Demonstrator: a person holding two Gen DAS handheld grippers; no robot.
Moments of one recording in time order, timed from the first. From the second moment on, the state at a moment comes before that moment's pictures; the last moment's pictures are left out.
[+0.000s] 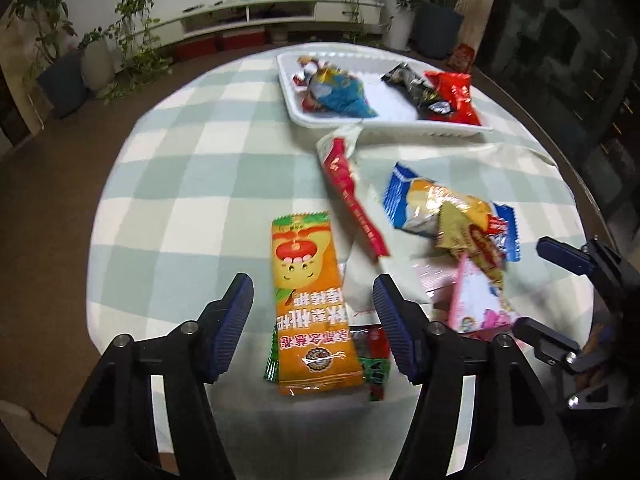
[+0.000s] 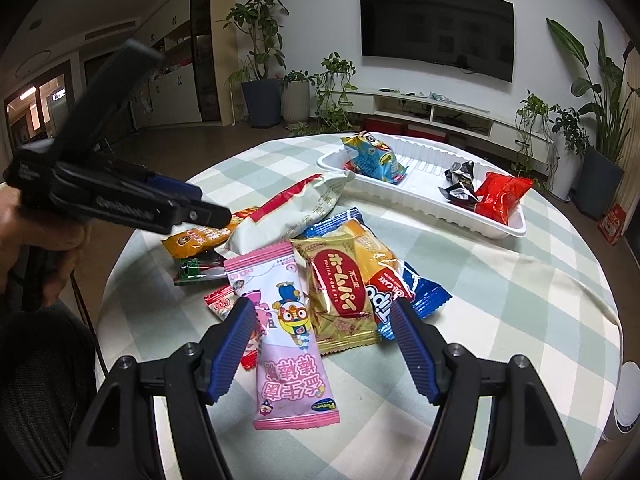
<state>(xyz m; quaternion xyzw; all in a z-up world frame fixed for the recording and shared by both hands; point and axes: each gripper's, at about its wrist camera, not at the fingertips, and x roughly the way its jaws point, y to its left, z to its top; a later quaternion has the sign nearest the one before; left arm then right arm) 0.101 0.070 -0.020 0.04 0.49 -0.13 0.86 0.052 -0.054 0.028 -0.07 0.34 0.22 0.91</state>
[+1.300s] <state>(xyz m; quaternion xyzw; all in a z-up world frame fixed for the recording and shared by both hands) 0.108 0.087 -0.044 0.03 0.48 -0.13 0.87 0.055 -0.048 0.020 -0.07 0.35 0.25 0.90</state>
